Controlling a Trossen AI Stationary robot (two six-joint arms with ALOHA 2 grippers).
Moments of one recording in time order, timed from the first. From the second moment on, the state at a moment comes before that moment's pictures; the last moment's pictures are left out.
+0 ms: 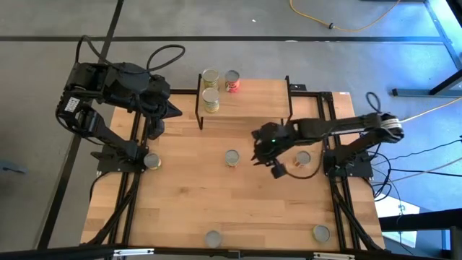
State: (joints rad) left arm 0.00 1.45 2.33 -1.57 -0.12 -0.23; right arm 0.06 1.45 1.19 -0.62 -0.22 -0.37
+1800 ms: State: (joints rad) left arm 0.00 1.45 2.33 -1.57 -0.11 -0.23; right arm 0.02 1.86 1.20 -0.27 -0.05 -0.45
